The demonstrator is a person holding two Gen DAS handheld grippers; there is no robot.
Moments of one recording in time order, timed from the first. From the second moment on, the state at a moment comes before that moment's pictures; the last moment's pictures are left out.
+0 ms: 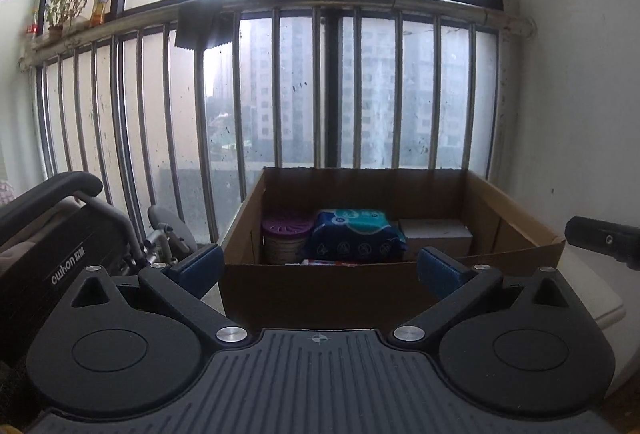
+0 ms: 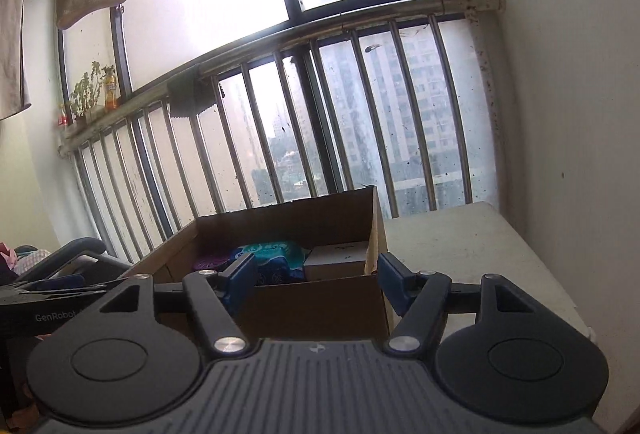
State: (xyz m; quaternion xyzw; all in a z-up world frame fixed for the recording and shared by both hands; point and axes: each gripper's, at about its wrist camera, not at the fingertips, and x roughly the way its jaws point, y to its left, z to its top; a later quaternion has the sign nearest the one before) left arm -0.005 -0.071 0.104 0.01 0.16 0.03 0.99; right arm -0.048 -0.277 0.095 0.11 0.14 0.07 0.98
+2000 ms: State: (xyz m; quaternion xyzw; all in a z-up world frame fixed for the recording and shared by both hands) left arm -0.025 -0.069 0.098 0.05 0.16 0.03 0.99; right arm -0.055 -0.268 0.068 0.08 0.15 0.03 0.98
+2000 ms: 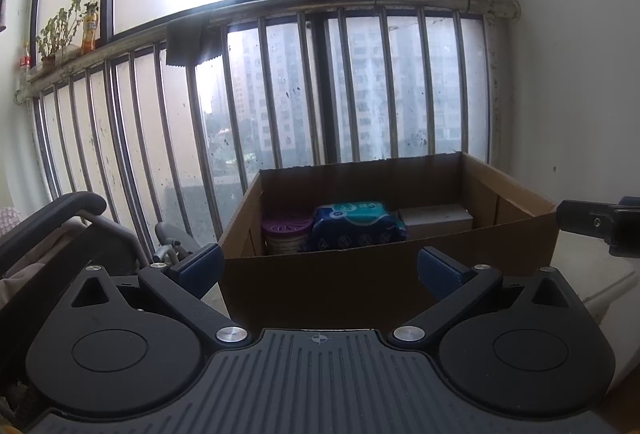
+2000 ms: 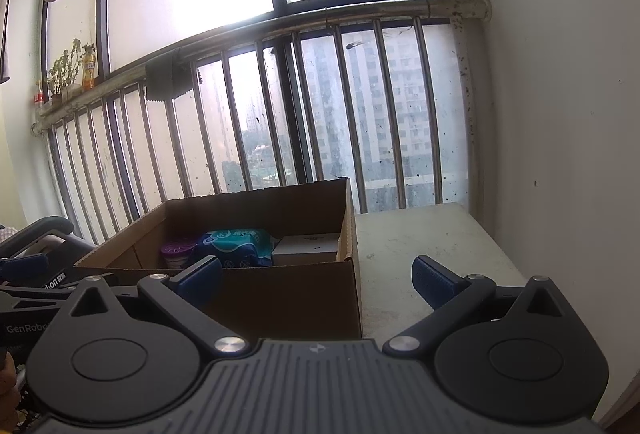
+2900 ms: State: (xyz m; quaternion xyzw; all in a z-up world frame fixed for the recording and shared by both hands) left arm -0.027 -0.066 0.094 0.05 0.15 0.03 0.99; right arm -0.052 -0.263 0.065 0.08 0.16 0.03 0.98
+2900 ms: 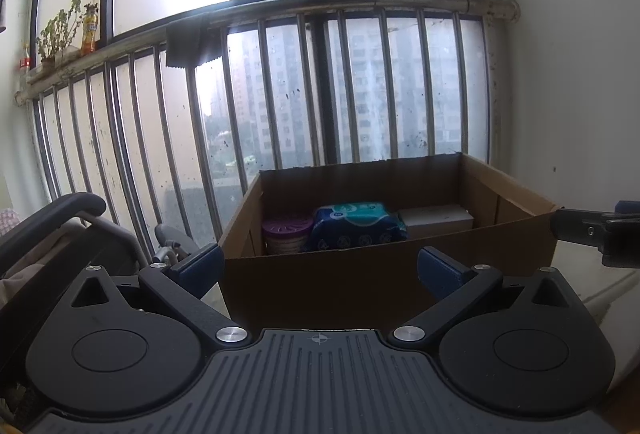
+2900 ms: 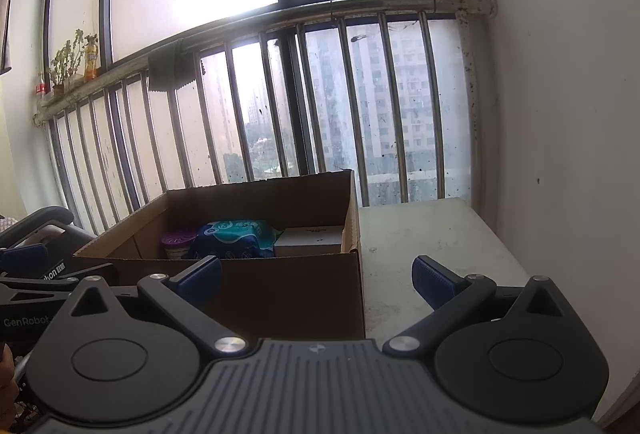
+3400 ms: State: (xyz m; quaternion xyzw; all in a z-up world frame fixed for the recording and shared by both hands) left arm -0.026 -0.070 0.092 0.06 0.15 0.03 0.99; right arm -0.053 -0.264 0.064 0.08 0.16 0.03 0.98
